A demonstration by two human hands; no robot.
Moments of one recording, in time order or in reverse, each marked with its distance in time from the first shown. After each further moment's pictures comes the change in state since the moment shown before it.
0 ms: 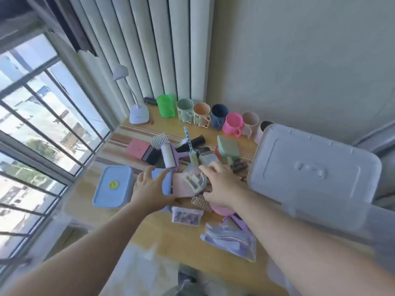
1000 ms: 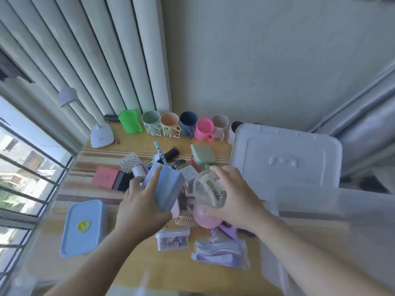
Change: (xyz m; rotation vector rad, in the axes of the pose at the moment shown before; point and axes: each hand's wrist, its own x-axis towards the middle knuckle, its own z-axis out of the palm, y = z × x) left_hand -0.004 0.065 -0.058 -0.050 0.078 0.184; right_hand -0.054 0.041 -0.026 0.352 0.355 0.122
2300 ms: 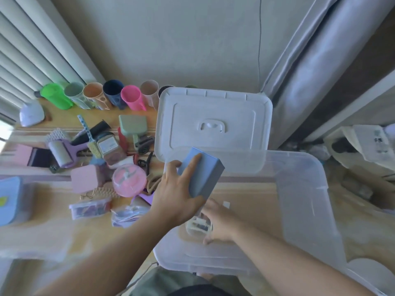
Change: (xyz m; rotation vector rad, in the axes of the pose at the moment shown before) left_hand -0.060 0.328 0.185 -0.059 -0.098 0.230; right_hand -0.187 0.293 -0.004 0.096 -0.555 0.150
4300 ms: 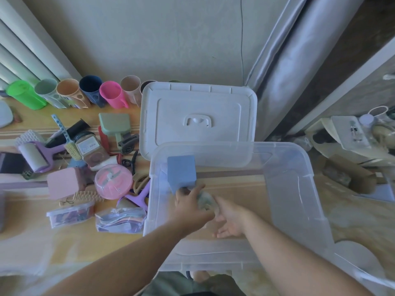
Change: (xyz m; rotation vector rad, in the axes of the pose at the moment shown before) left_hand 0.000 -0.012 0.122 -0.420 -0.322 -0.266; right_hand -0.016 0.017 -0.015 1.158 -0.120 0.842
